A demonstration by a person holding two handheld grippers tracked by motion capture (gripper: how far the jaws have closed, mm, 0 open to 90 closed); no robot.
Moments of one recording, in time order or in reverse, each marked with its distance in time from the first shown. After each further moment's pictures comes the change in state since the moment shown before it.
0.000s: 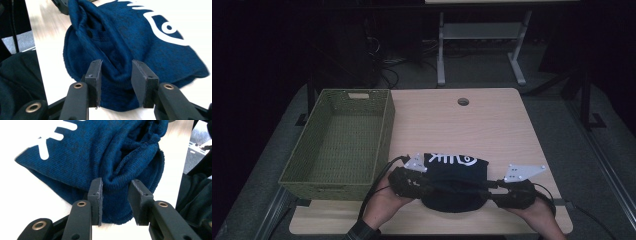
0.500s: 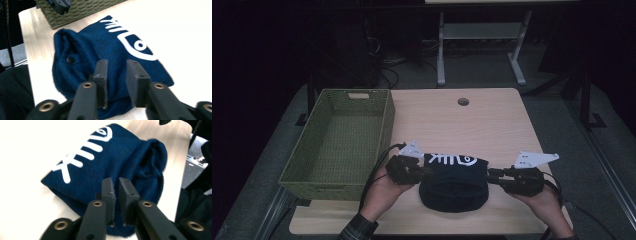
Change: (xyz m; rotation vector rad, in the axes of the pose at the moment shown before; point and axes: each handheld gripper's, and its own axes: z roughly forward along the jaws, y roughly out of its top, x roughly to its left) left arm 0.013 0.024 -0.011 -0.072 0.007 -0.028; right arm -0.023 0.018 -0.018 -0.060 -0.036 0.027
